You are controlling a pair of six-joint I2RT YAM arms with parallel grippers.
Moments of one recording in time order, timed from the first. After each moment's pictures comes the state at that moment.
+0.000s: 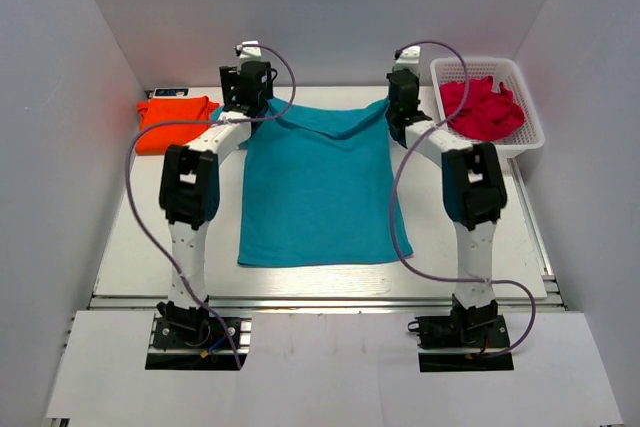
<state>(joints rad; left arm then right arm) -0.28 2.14 1.71 0.13 -0.59 -0.04 0.34 2.10 1.55 0.42 0.57 -0.10</state>
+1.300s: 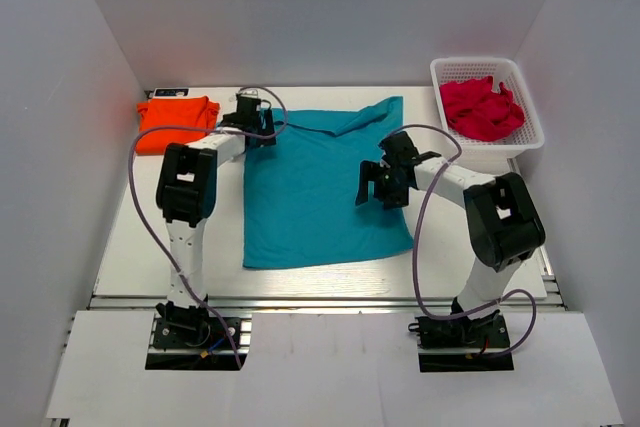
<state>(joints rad) -0.23 2.27 1.65 -0.16 -0.24 -0.22 0.44 1.75 1.05 -0.42 -0.21 0.41</state>
